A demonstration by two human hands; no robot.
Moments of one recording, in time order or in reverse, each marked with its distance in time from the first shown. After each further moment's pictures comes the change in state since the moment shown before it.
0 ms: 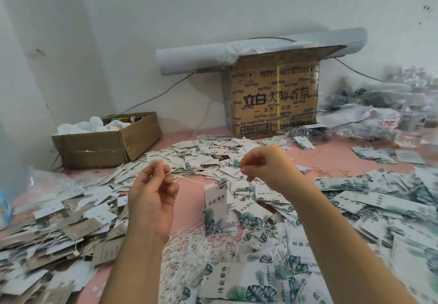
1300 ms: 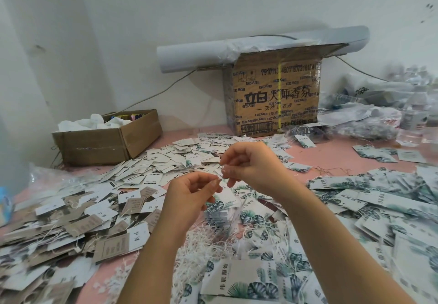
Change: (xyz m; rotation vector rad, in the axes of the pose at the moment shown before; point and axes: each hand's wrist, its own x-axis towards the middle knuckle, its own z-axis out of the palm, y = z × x) left_hand -0.015 -0.022 0.007 0.825 -0.305 0.006; right_hand -0.007 -0.019 0.018 0.118 -0.071 -0.232
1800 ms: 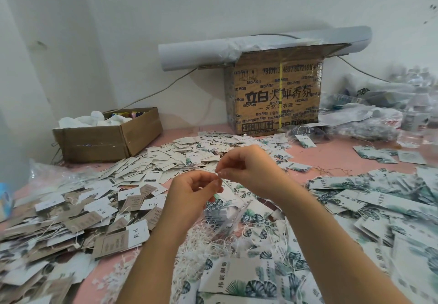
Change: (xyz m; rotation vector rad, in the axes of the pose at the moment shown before) left_hand 0.000 0.000 0.003 0.005 -0.021 0.015; right_hand 0.002 0.001 0.005 -0.144 -0.057 -0.041
